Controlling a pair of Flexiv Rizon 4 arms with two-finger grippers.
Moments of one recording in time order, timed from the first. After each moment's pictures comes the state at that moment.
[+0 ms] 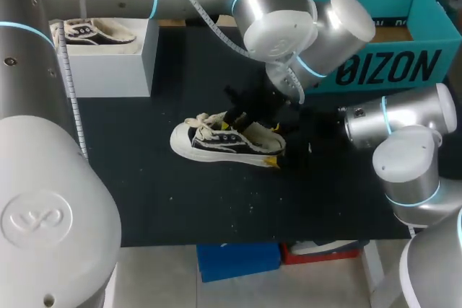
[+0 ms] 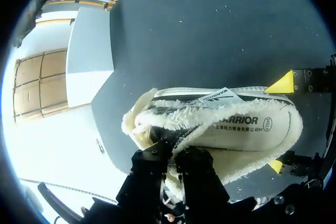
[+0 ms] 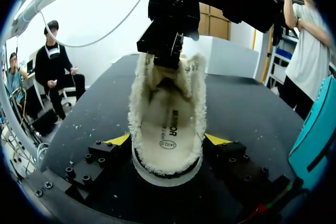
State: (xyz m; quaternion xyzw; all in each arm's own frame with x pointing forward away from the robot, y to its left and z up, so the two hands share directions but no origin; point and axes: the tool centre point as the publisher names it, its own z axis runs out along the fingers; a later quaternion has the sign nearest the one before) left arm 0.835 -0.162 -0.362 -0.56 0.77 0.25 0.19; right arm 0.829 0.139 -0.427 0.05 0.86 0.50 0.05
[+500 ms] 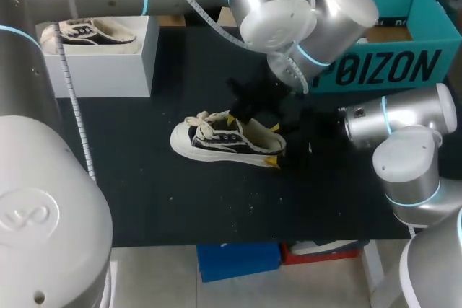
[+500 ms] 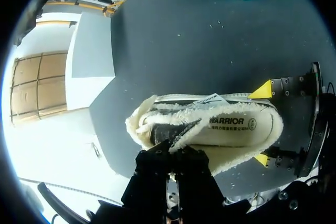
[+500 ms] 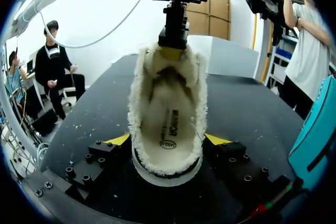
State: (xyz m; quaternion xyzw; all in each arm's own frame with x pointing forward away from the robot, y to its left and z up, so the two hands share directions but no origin) left arm 0.839 -0.174 -0.340 -0.57 0.77 0.21 0.18; right arm 0.829 0.139 -0.428 0.05 0.86 0.50 0.05
